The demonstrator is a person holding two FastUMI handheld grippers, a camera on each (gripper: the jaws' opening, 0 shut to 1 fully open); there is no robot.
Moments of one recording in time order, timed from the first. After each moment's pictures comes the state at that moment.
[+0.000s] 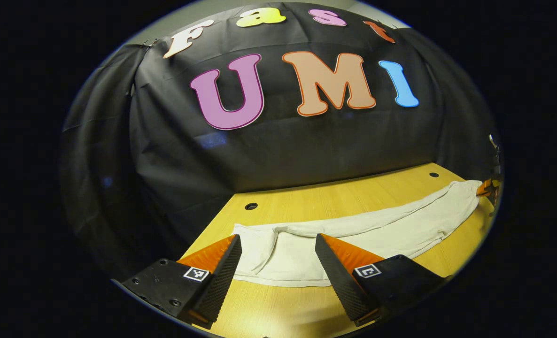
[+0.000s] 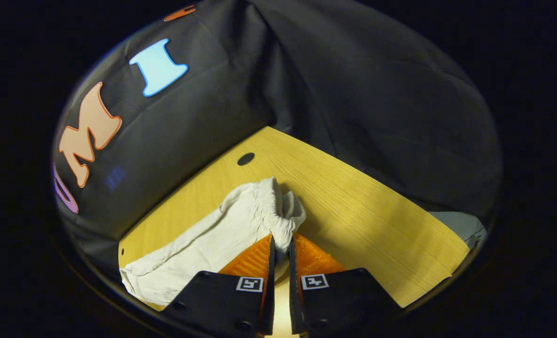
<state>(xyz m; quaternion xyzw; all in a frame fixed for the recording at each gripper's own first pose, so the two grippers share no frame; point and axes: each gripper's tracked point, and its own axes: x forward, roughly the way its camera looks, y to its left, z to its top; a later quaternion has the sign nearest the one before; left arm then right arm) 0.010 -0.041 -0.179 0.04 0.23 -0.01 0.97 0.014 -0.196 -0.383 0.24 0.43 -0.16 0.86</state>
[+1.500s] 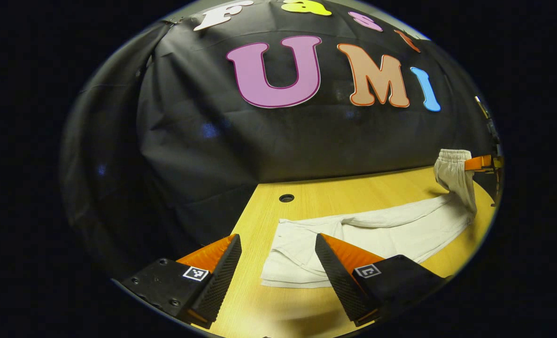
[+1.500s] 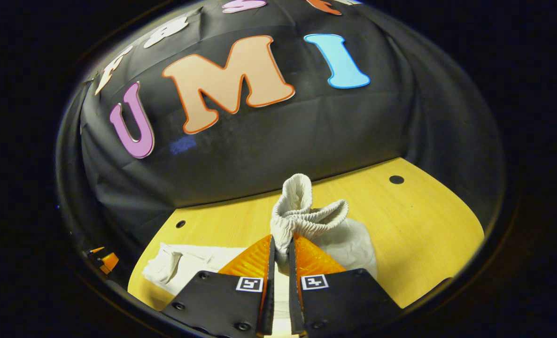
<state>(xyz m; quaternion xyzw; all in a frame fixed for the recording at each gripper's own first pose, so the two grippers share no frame) 0.048 0.127 -0.234 0.02 0.26 -0.03 0.97 0.041 0.160 -0.279 0.14 0.37 0.07 0.92</state>
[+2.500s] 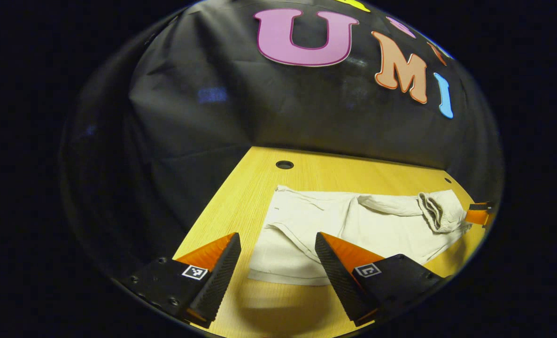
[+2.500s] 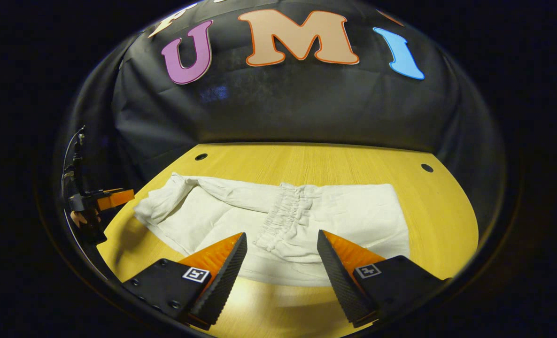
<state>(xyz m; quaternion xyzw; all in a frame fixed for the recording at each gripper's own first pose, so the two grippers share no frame) 0.062 0.132 -0.337 -0.09 0.34 -0.05 0.93 -0.061 0.214 -0.330 0.02 0.43 0.16 0.89</state>
